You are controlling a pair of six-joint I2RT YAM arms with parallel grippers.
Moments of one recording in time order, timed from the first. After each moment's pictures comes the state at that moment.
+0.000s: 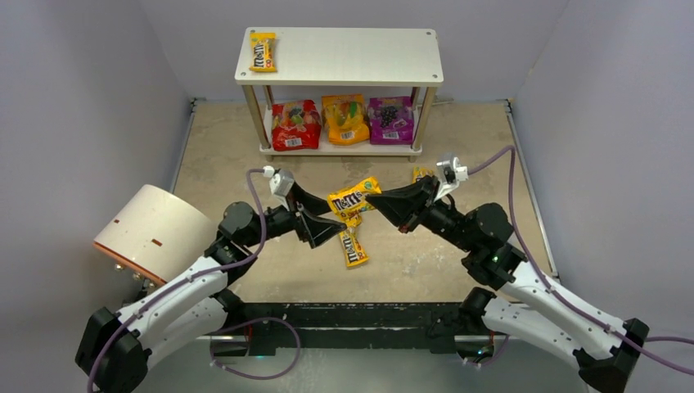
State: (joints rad) left arm -0.63 0.81 0.44 0.49 0.53 -0.55; right arm 0.84 0.71 0.68 0.29 -0.22 0.51
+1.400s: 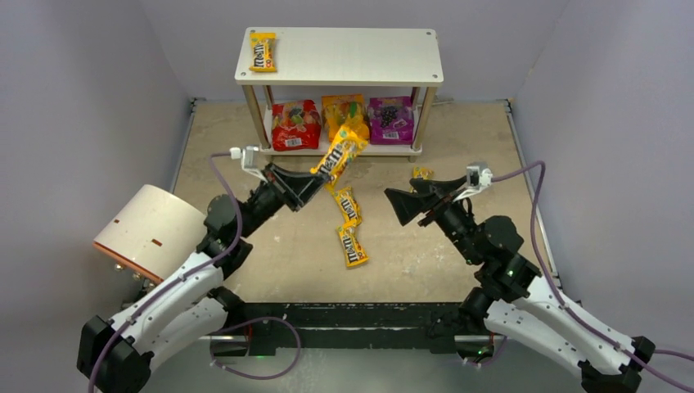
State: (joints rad) left arm -0.58 0.81 0.48 0.66 0.32 -0.86; right arm 0.84 0.59 0.63 0.13 0.15 0.53
